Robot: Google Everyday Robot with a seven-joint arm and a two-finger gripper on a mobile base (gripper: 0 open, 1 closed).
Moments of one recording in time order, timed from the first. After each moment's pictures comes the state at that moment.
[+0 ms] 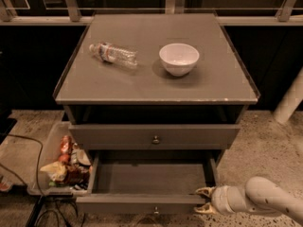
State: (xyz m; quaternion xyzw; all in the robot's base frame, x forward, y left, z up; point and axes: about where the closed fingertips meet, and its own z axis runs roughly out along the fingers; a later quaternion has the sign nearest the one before) arm 0.413 -0.213 0.385 -0.64 0.69 0.16 0.31
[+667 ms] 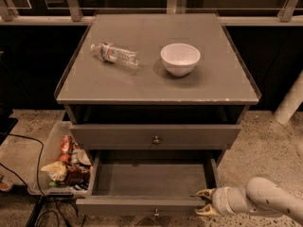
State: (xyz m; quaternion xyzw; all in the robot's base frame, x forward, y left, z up) arm 0.416 -0.213 0.392 -0.64 0.69 0.16 0.31
